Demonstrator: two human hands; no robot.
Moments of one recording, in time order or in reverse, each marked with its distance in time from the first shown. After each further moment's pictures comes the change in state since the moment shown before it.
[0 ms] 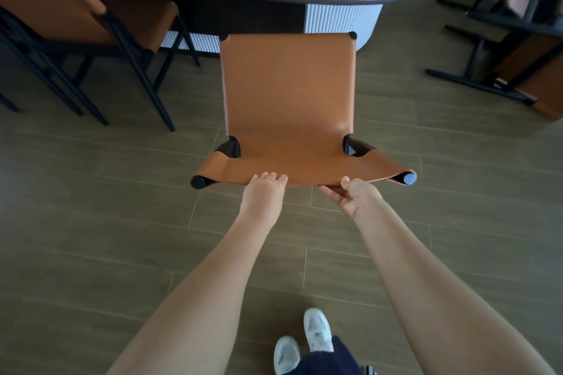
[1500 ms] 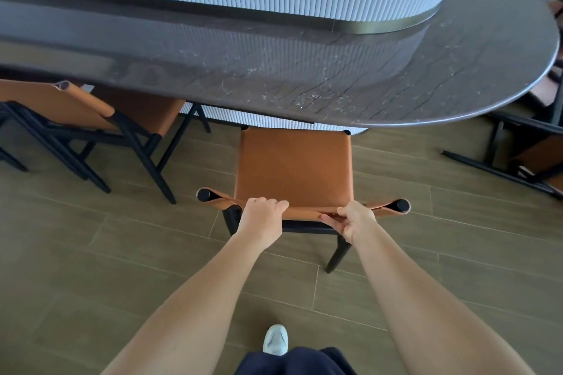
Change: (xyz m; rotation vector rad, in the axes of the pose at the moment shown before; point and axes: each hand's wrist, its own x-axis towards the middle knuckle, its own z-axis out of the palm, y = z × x) left_hand 0.293 -0.061 -0.140 0.085 -0.016 0.026; right_hand 0.113 -0.237 0.209 -0.224 -0.007 0.017
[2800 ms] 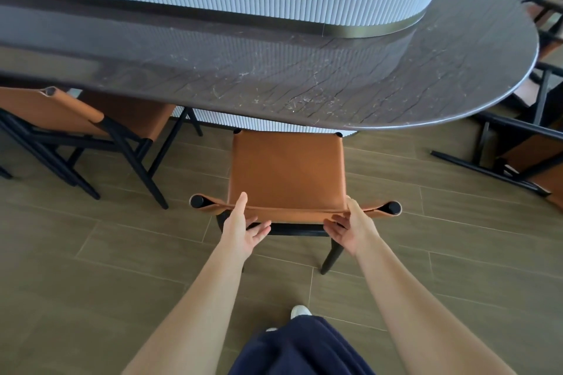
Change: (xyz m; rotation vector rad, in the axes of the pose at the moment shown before) left_hand -0.011 -0.011 -0.011 -2.156 0.050 -1.028; right_hand 0.000 0.006 -0.017 0.168 -0.073 -0.050
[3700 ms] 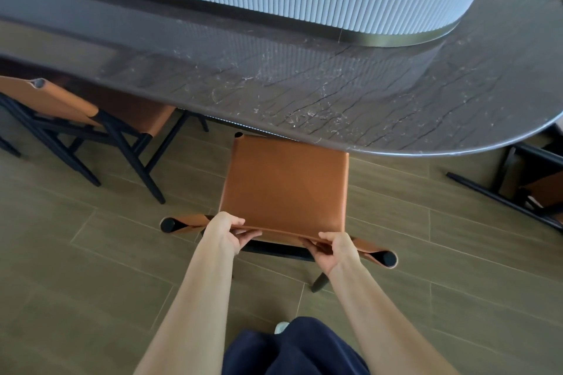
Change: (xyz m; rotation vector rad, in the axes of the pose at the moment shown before) left_hand 0.034 0.037 0.056 -0.098 0.198 -0.169; right_hand 0.036 -0.031 0.032 0.220 0.021 0.109
